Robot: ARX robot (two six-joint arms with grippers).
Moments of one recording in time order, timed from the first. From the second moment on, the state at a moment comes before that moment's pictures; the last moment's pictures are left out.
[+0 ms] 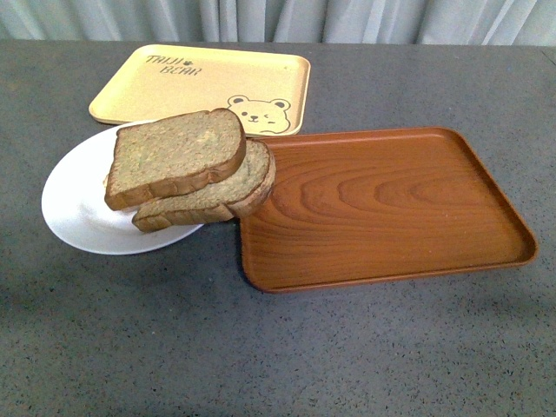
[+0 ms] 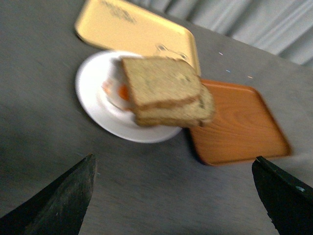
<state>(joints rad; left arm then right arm) -0.03 0.48 0.16 -0.08 0.35 -0.45 0.00 0.00 0.02 0.00 0.00 0.00</state>
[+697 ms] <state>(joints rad) 0.14 1.84 0.40 0.84 0.34 -0.94 0.00 0.00 0.02 0.00 0.00 0.00</state>
